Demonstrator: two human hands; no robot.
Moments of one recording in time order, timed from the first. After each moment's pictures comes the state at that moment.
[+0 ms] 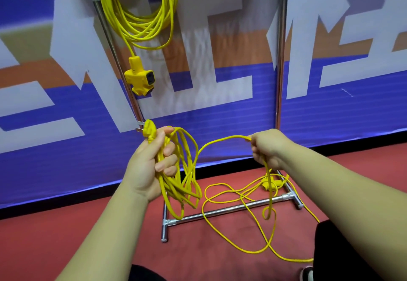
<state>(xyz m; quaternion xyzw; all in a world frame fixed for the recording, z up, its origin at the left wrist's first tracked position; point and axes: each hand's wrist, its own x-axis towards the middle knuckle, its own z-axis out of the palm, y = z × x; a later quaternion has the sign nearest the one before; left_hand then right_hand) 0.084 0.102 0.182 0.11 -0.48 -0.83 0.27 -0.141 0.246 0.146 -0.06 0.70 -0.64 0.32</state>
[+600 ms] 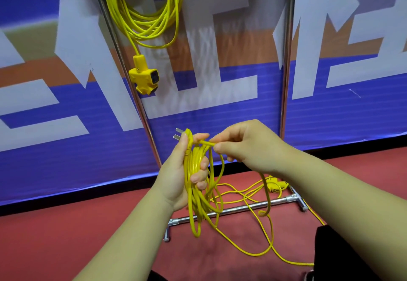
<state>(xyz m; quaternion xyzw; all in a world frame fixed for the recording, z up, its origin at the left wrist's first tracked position) 0.062 0.134 0.166 0.12 -0.50 -0.84 0.18 -0.073 0.264 0.199 -0.48 0.68 -0.52 0.20</state>
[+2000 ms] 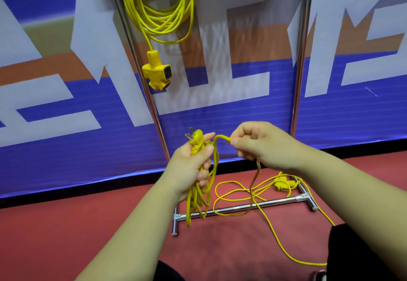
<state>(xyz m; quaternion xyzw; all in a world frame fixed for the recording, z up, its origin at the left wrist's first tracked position) 0.069 0.111 0.153 0.20 -0.63 -0.72 0.20 -0.082 0.251 0.183 -0.48 0.66 -0.52 0.25</state>
